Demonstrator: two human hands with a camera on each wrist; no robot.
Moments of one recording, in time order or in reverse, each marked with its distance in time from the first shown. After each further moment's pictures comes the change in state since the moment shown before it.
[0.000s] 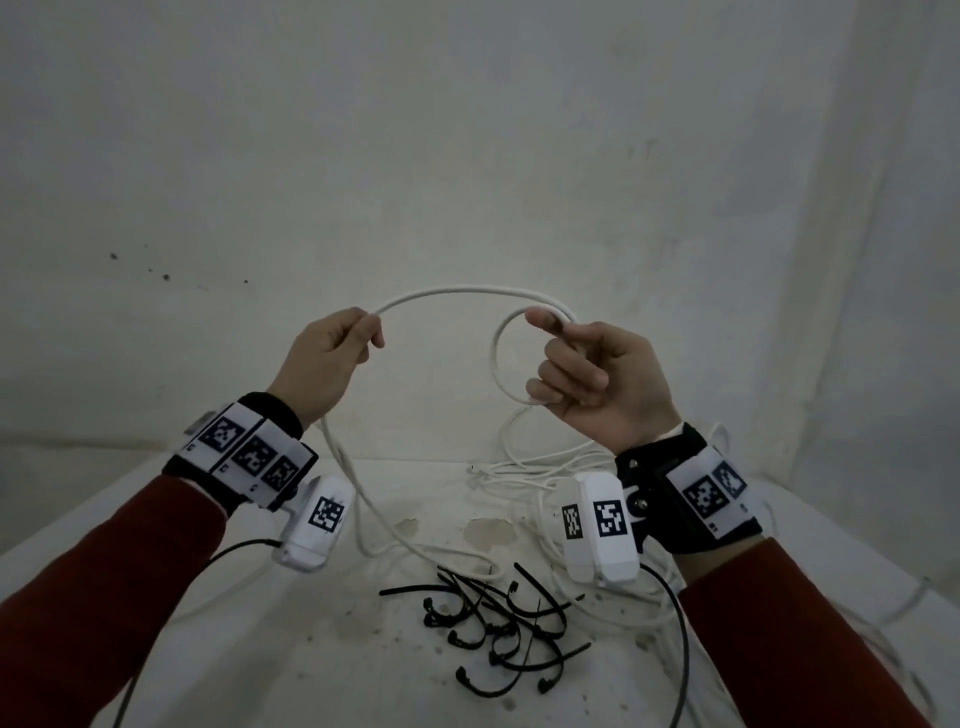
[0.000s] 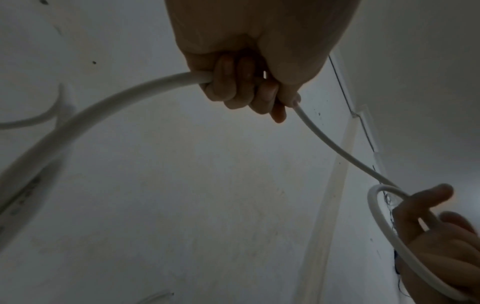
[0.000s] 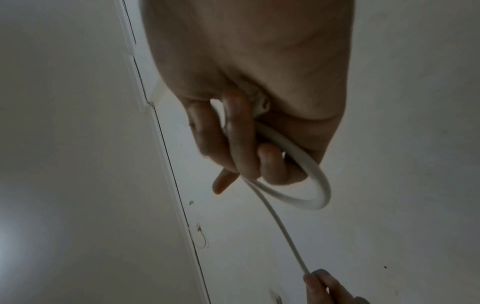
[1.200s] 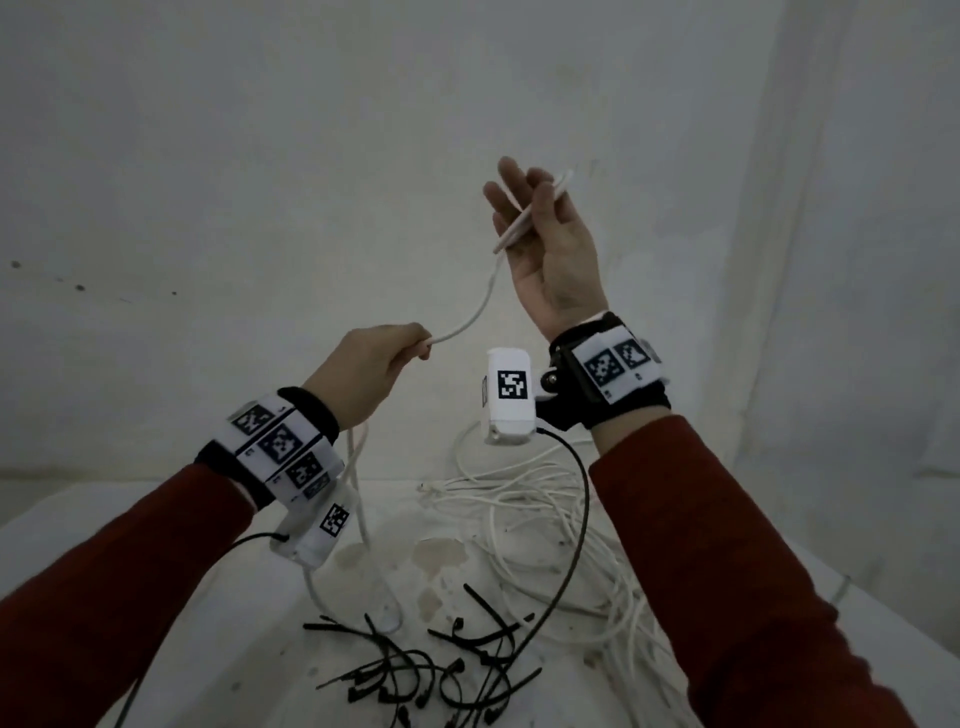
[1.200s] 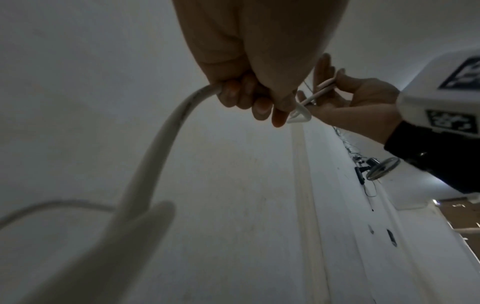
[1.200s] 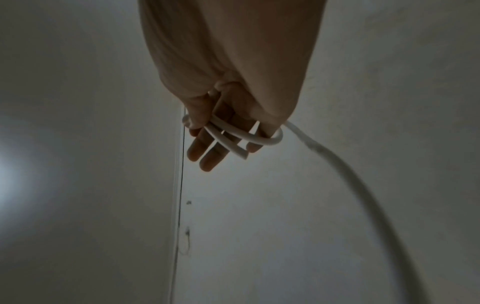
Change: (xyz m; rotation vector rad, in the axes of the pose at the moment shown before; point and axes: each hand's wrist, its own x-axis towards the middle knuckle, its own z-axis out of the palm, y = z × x) left_hand 0.027 0.029 0.069 0.374 -0.151 0.488; right_hand 0.073 -0.066 0.007 -0.130 0.144 -0.609
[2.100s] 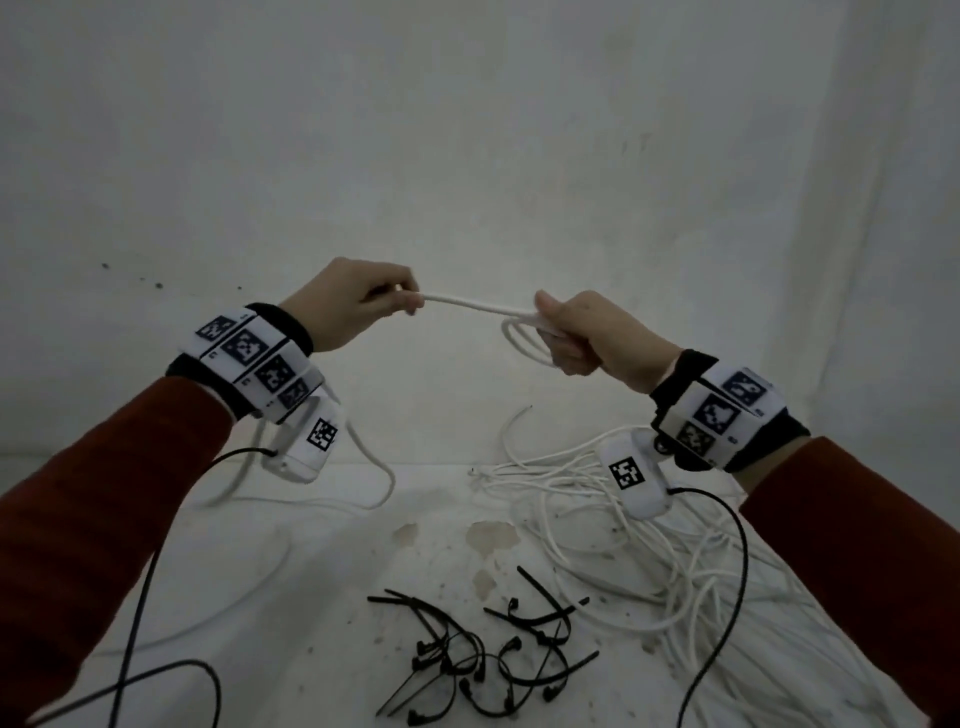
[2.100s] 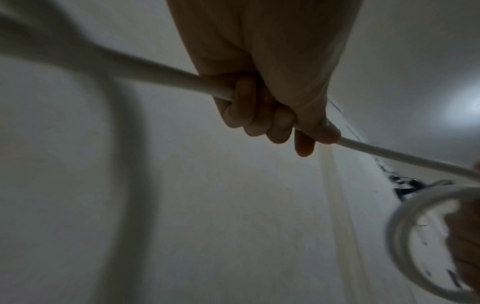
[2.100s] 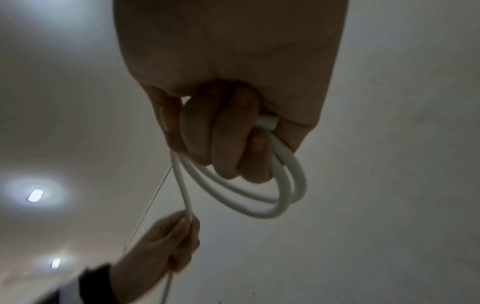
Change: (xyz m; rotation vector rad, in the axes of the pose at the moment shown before) left_hand 0.015 -0.030 -0.079 0.035 -0.193 -0.135; right_hand -0.052 0.001 -0.029 -0.947 -0.463 0.430
